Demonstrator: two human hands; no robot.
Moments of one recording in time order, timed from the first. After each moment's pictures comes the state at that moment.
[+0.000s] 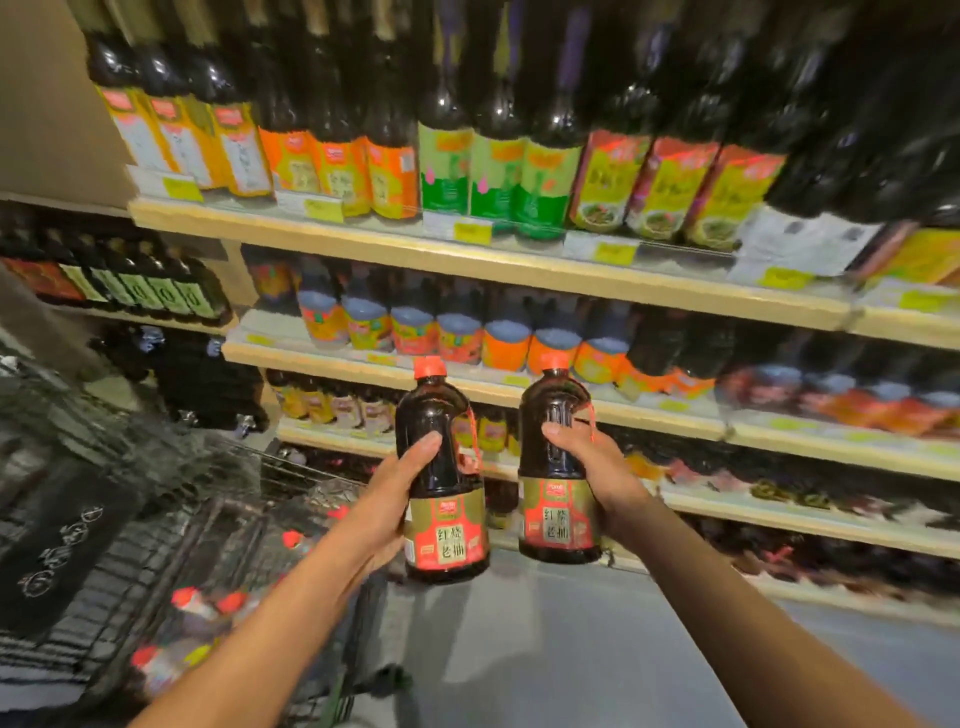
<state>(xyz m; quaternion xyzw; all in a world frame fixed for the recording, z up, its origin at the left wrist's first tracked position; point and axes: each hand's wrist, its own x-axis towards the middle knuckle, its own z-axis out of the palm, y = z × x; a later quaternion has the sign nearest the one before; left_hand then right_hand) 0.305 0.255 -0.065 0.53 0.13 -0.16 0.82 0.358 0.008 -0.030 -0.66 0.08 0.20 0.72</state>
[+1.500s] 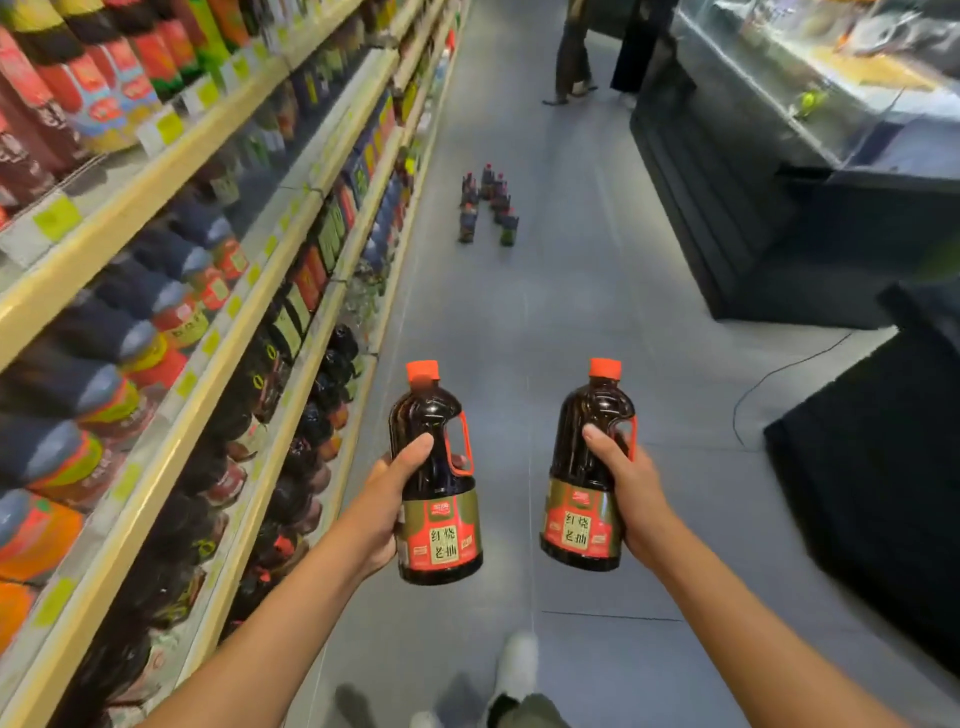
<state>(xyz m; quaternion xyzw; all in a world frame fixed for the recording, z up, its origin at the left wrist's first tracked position) 0.279 -0.569 -0.074 0.50 -0.28 -0.69 0.43 0.006 -0.586 -0.059 -0.34 0.55 -0.48 0.60</state>
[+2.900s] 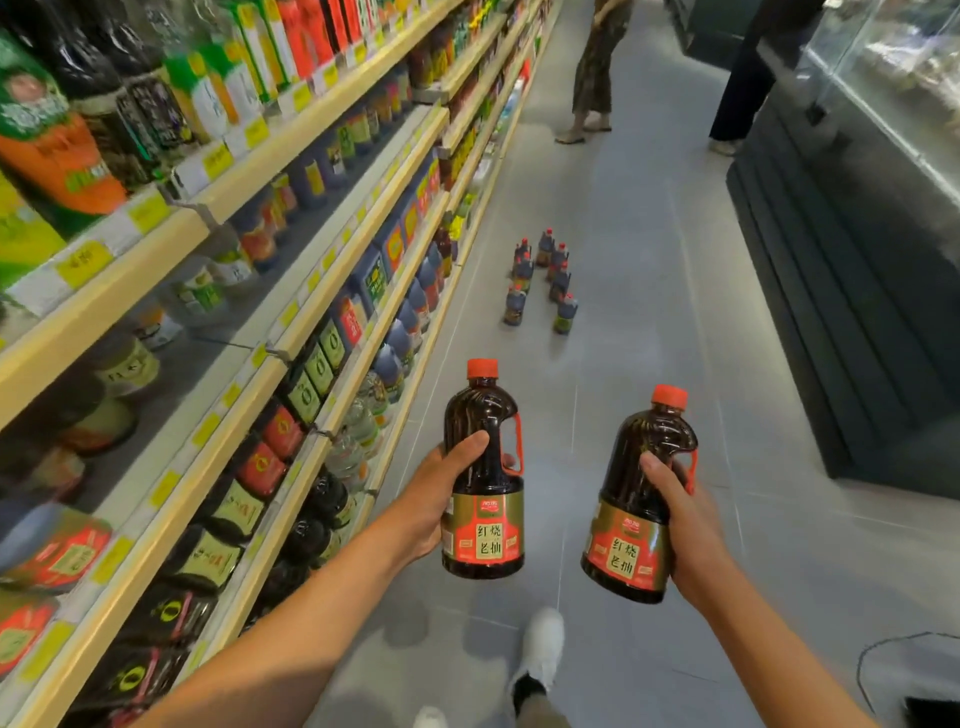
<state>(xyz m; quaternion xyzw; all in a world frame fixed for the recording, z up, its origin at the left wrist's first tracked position) 0.262 -1.200 -0.086 0.49 -0.29 -0.70 0.43 -0.021 -1.211 -0.069 -0.36 0.55 -0.46 0.60</state>
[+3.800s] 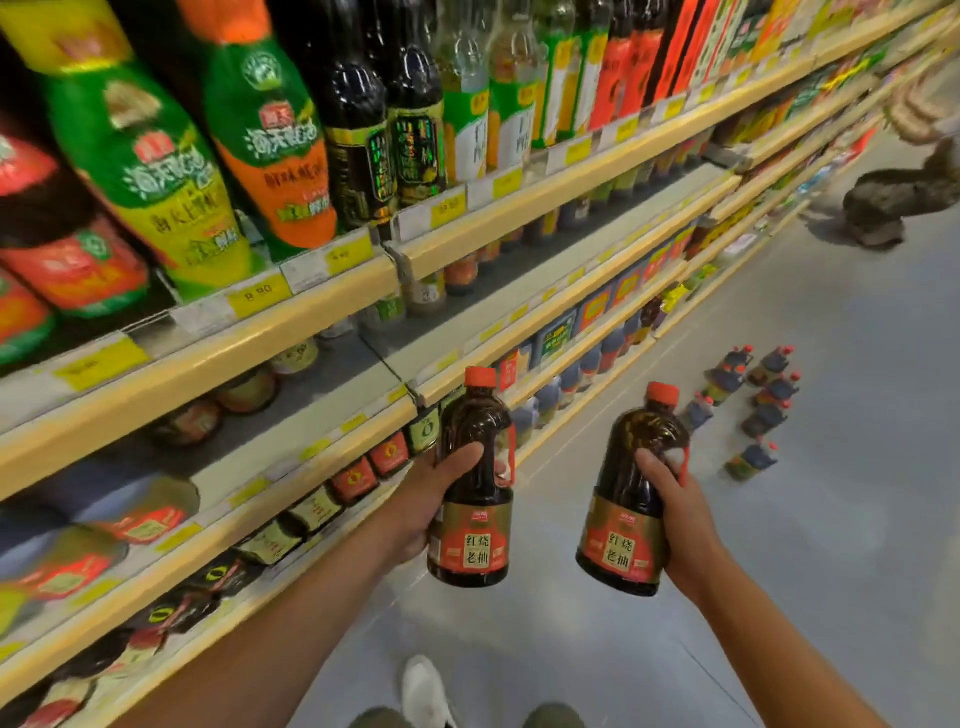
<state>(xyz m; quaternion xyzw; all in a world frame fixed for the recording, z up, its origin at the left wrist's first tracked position) 0.420 -1.336 -0.089 0.58 -0.14 -0.52 0.61 0.200 -1.525 -0.076 -0.49 0.43 -0.23 0.72</state>
